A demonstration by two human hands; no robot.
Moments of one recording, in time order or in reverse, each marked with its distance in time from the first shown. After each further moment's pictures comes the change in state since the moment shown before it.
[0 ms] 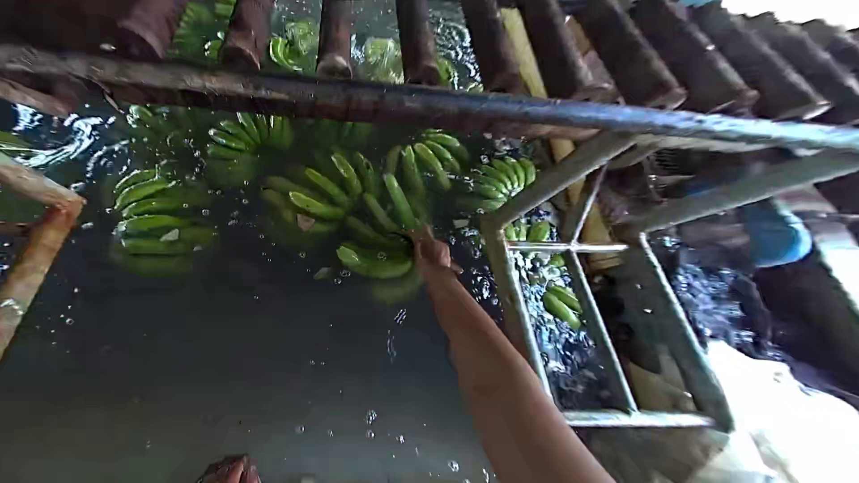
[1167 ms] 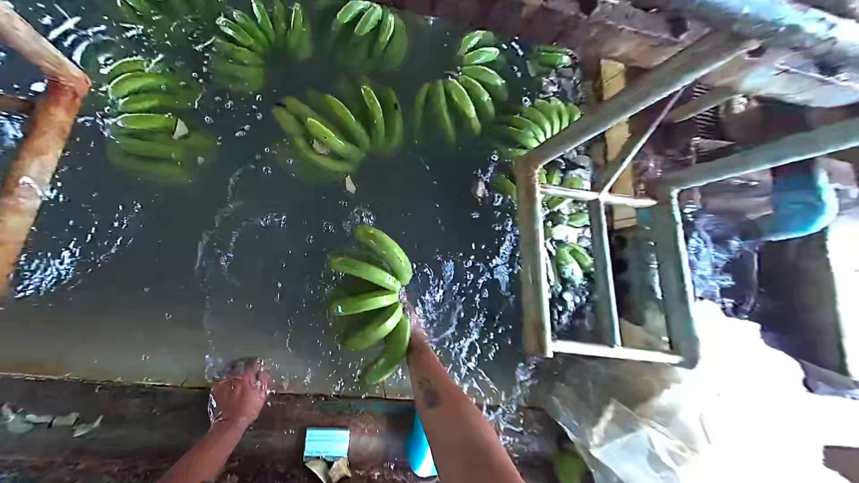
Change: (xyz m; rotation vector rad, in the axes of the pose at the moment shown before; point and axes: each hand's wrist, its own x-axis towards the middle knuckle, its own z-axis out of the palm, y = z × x) left_hand -0.001 0.009 -0.018 0.008 -0.180 -0.116; right_hand -0.234 0.064 0.145 1.037 -0.259 0.284
